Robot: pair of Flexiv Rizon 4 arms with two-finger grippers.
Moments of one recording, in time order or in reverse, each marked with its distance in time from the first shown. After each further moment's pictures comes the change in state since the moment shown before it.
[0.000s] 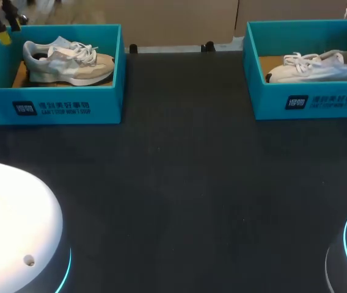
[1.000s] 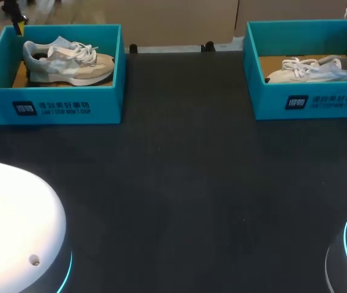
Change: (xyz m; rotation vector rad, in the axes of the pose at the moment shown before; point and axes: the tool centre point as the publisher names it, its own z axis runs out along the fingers) left arm 0.014 0.006 0.000 -0.038 0.066 0.647; right arm 0.006 -0.009 0.012 0.012 -0.007 0.014
